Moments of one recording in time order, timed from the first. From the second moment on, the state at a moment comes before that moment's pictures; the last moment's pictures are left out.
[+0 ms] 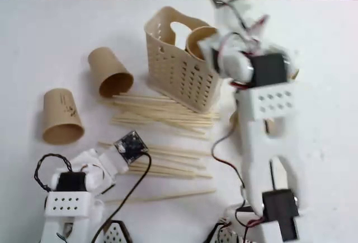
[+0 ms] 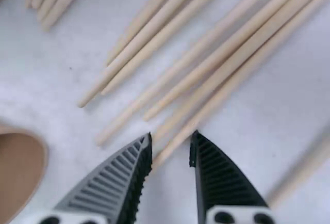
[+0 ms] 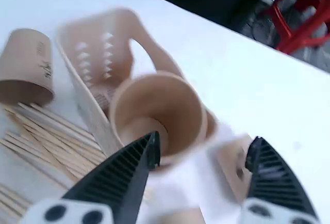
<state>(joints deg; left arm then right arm) -7.4 -72.1 90.1 64.5 -54.0 -11.0 -11.8 -19.5 83.3 17.2</state>
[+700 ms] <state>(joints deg) -7.4 -72.1 90.1 64.5 -54.0 20.3 18.9 -16.5 72.6 17.2</state>
